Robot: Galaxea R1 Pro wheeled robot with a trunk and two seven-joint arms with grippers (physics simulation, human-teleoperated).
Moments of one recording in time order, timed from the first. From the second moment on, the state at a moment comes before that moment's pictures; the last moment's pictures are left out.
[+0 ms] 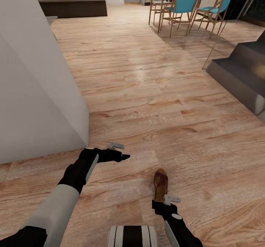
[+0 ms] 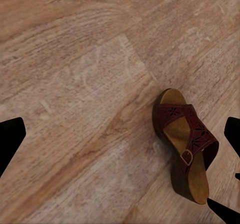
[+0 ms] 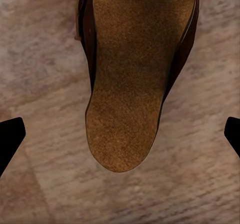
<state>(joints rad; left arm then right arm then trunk) -0.82 -0.07 -0.10 -0.88 -0.08 0.63 -0.60 -0.38 0.16 0.00 -0.68 -0.08 0.14 -0.14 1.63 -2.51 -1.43</state>
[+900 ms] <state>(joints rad) -0.82 -0.07 -0.10 -0.88 -0.09 0.63 -0.60 -0.38 0.15 0.00 -0.68 -0.08 0.14 -0.14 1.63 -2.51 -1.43</state>
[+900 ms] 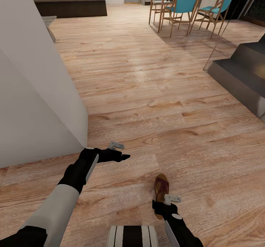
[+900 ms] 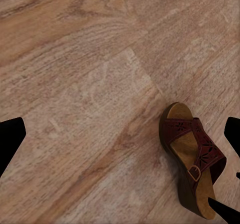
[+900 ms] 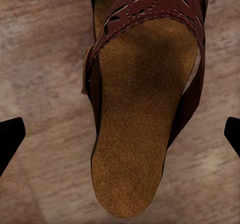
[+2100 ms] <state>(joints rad) -0.82 -0.08 -0.10 -0.88 -0.08 0.63 -0.61 -0.38 0.15 0.00 -0.68 -0.08 0.14 -0.14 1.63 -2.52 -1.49</state>
